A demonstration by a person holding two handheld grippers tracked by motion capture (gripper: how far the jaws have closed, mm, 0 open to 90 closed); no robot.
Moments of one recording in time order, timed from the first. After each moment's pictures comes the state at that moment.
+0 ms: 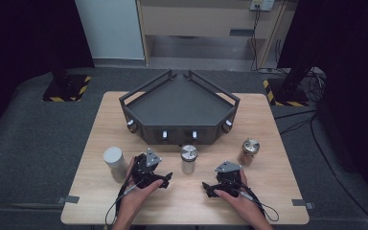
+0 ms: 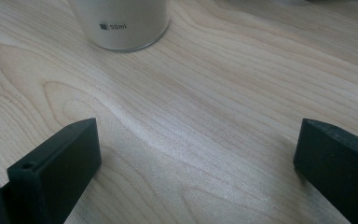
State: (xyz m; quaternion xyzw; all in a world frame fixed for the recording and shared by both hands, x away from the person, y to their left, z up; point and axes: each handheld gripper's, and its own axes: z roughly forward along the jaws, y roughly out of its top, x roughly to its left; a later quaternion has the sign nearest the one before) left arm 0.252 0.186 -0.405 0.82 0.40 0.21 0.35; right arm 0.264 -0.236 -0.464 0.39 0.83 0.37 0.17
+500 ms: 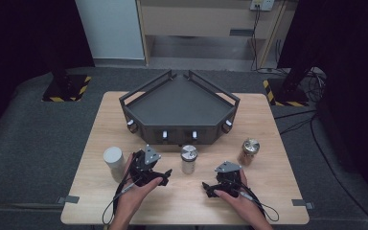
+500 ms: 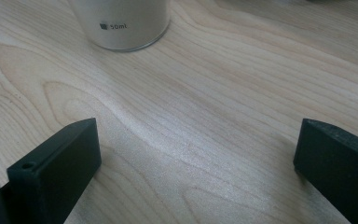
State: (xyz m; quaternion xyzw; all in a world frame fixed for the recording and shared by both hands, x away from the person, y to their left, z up) left arm 0.243 0.184 -0.376 0.82 0.39 0.22 0.35; right arm 0.264 -0.235 -0.464 0.39 0.83 0.37 0.17
